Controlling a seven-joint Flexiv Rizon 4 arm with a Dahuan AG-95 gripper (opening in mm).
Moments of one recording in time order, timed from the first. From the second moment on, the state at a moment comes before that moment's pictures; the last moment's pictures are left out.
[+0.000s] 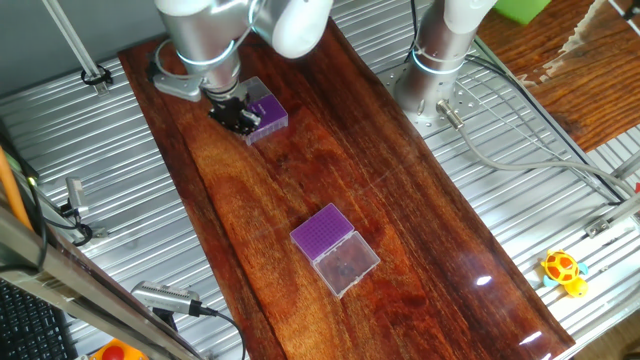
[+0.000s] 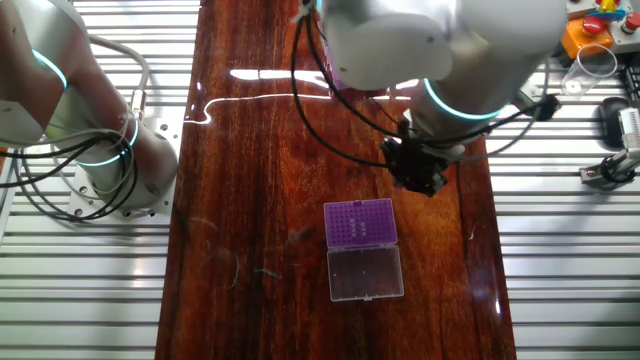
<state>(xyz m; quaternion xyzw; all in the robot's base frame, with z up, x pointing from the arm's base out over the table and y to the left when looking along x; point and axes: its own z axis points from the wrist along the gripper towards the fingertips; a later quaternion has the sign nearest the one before) 0.489 -0.044 0.074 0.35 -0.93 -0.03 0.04</state>
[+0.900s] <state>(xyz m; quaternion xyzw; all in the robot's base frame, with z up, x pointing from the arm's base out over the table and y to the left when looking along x) 0.536 -0.031 0.064 0.33 -0.94 -0.01 0.03</state>
